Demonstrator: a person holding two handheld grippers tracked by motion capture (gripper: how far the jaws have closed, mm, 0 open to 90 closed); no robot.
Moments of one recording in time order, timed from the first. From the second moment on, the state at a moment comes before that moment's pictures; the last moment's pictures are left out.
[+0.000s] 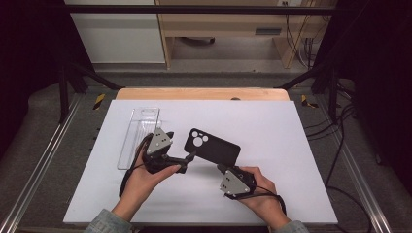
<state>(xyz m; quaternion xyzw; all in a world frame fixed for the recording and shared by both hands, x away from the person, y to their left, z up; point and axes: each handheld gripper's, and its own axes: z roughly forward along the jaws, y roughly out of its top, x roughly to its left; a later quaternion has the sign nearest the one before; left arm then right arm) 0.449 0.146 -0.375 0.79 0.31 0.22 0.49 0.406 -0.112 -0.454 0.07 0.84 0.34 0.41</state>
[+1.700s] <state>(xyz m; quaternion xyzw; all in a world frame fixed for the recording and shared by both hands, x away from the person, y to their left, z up) 0.495 0.130 -0.402 0.82 0.31 0.13 0.46 0.404 -0.111 -0.455 0.06 0.84 0.33 0.42</state>
